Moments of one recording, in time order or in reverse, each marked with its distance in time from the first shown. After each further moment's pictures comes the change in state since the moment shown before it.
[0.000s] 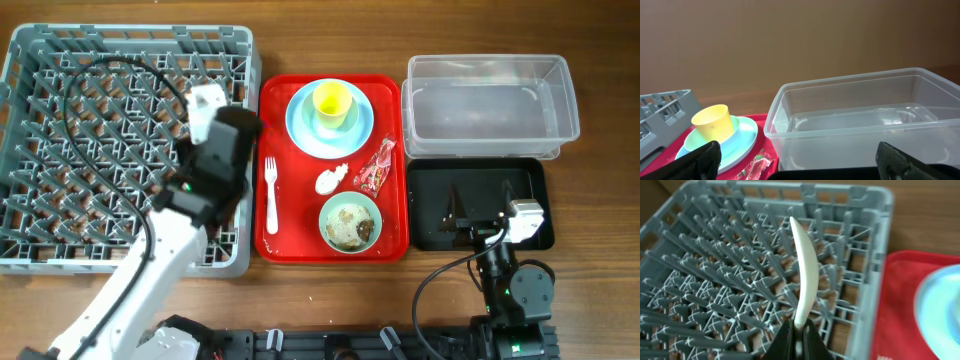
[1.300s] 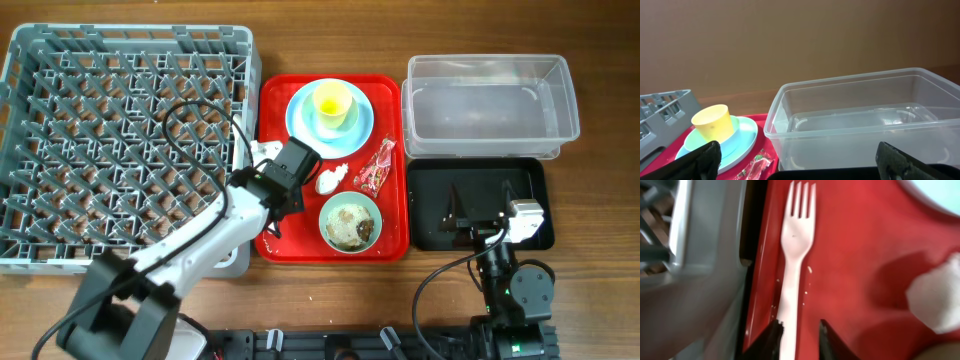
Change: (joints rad) left arm -0.214 0.297 -0.032 -0.202 0.400 -0.414; right arm 0.000 0.000 0.000 0.000 0.000 0.000
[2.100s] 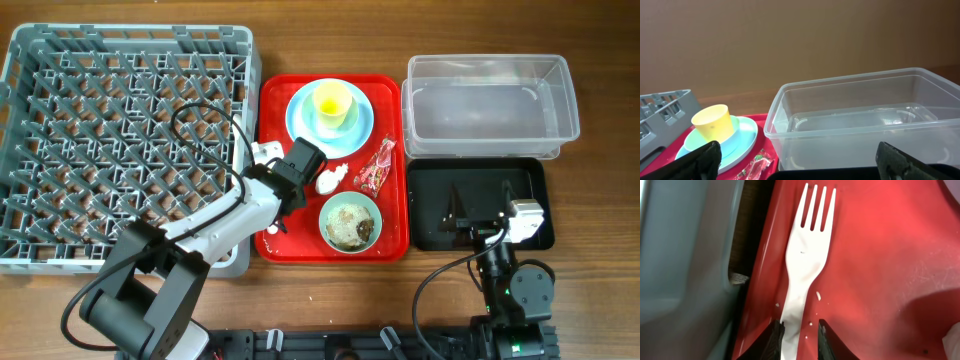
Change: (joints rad) left arm 0.000 0.119 -0.001 0.086 -0.064 -0.069; right arm 0.000 0.000 0.000 0.000 0.000 0.000
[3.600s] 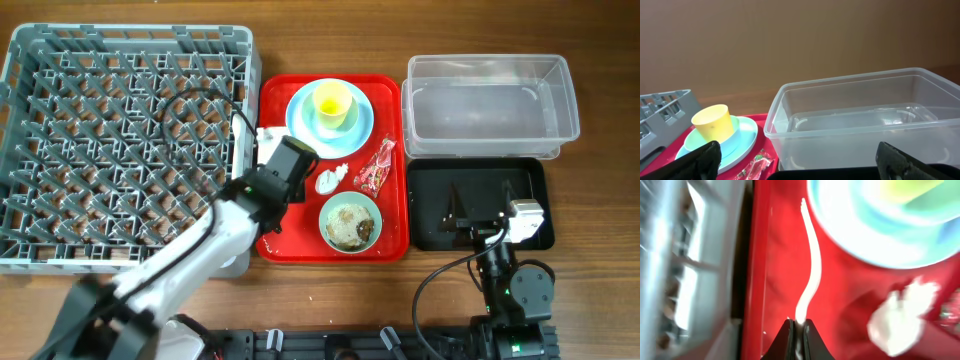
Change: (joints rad) left arm 0.000 -0.238 -0.072 0.163 -0.010 0.293; right arm 0.000 0.000 0.000 0.000 0.000 0.000
